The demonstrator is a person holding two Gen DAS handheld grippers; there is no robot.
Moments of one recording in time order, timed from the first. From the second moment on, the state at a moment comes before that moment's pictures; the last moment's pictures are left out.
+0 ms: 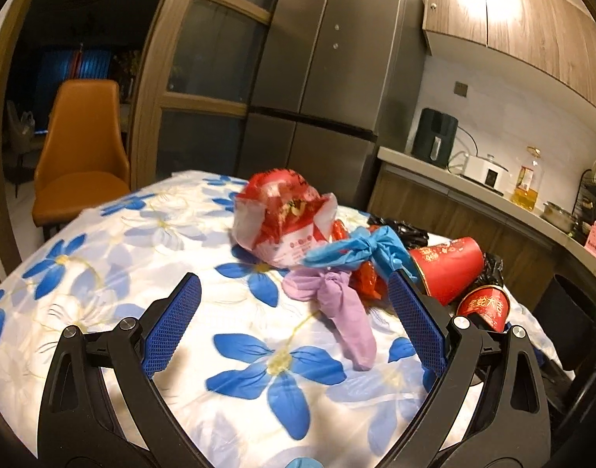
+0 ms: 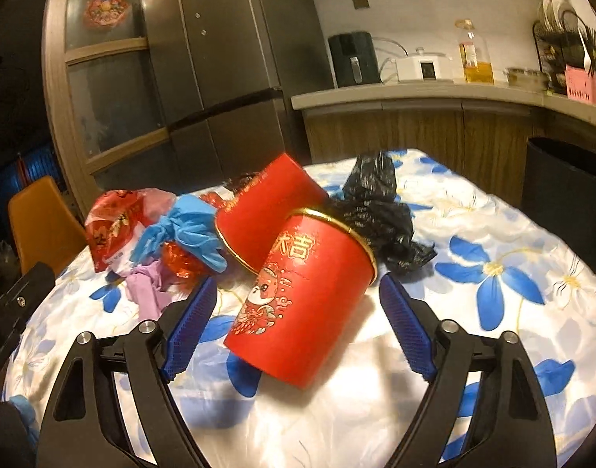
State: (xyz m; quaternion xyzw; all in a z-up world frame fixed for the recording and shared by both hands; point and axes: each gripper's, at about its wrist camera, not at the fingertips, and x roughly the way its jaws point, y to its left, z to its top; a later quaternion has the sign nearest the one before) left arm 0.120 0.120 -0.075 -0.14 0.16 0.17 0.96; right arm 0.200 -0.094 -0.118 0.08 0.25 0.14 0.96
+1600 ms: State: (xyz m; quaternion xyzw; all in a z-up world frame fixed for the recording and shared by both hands) left arm 0.131 0.093 -0.049 -0.17 0.22 0.11 0.95; right arm 0.152 -0.164 -0.084 0.13 0.19 0.17 0.96
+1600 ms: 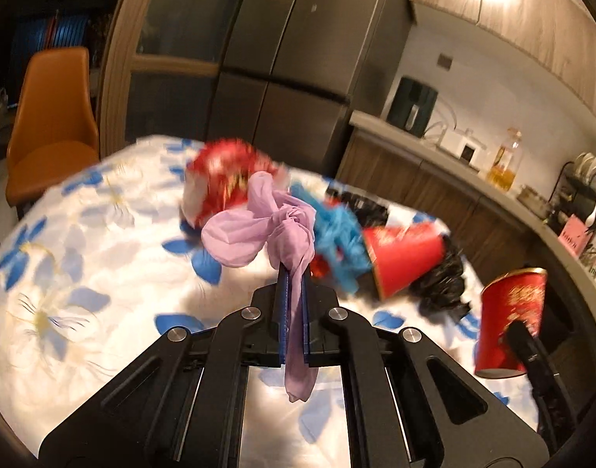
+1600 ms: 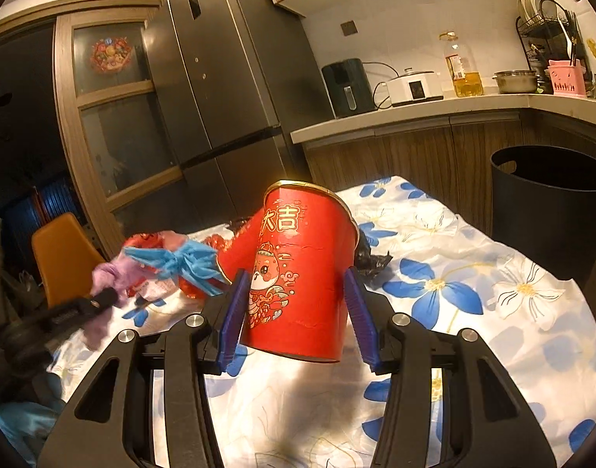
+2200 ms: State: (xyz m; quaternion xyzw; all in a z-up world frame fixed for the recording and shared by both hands) left arm 0.115 0.025 0.007 -0.12 0.15 0.04 0.98; right arm 0.133 -0.220 -0.050 0.15 0.13 0.14 0.97
